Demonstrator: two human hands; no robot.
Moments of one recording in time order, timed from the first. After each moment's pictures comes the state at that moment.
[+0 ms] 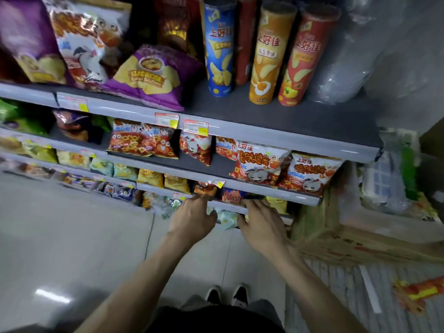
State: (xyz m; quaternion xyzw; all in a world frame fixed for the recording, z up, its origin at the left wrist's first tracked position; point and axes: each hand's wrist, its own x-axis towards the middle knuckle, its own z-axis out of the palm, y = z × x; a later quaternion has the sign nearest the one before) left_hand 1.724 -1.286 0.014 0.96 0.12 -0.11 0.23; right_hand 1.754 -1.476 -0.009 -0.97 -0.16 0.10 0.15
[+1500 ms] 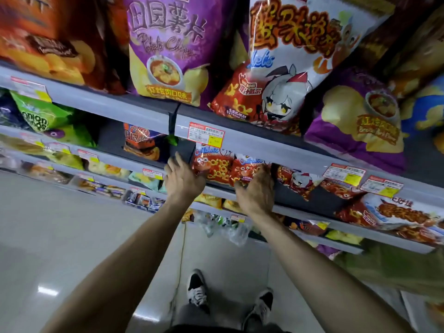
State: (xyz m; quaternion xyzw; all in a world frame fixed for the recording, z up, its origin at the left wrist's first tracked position) left_hand 1.894 -0.837 -0.099 0.91 0.28 -0.08 0.30; right_hand 1.909 -1.026 -0.081 -0.96 0.09 0.10 0.24
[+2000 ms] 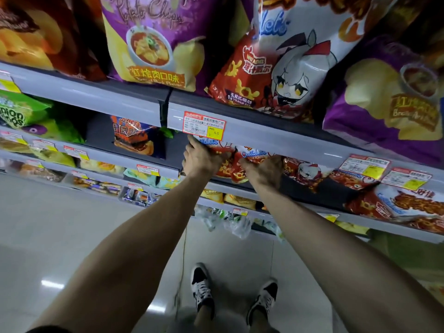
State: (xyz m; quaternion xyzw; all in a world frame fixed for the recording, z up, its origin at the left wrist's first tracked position) left_hand 1.963 -0.862 -0.128 0.86 0.30 -0.07 0.41; right_hand 1.968 -1.026 -0.115 -0.92 0.22 0.09 0.31
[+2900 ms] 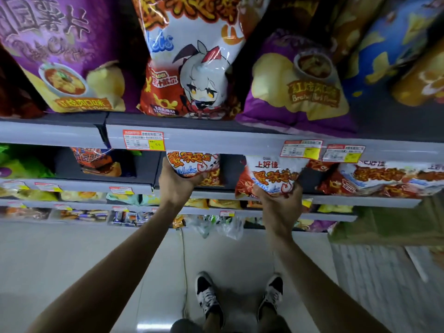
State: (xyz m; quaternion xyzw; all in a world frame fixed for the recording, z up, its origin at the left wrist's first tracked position) left_hand 1.910 -0.895 -0.108 0.81 0.20 0.06 0.55; right_hand 1.865 -1.138 -0.109 -0.75 0.29 -0.15 0.58
